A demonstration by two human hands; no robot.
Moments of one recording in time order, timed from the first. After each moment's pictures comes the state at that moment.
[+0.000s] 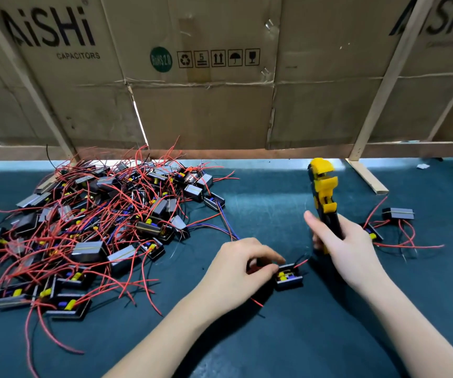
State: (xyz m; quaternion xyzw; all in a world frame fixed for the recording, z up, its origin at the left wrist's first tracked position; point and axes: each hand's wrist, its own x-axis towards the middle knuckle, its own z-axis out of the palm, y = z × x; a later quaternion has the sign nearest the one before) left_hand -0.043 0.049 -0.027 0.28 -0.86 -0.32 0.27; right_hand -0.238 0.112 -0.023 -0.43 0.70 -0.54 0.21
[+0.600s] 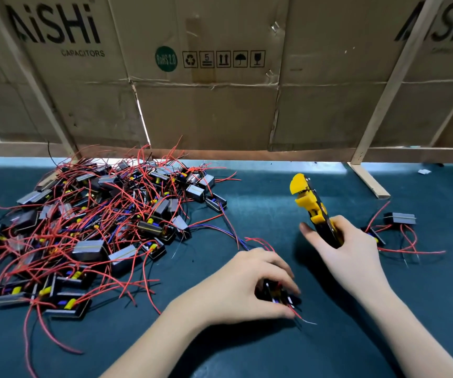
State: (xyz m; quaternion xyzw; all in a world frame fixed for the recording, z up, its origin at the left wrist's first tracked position) left_hand -0.036 0.050 -0.019 0.14 -0.93 -0.30 0.16; right_hand -0.240 0.110 -0.034 -0.44 0.77 -0.46 0.07
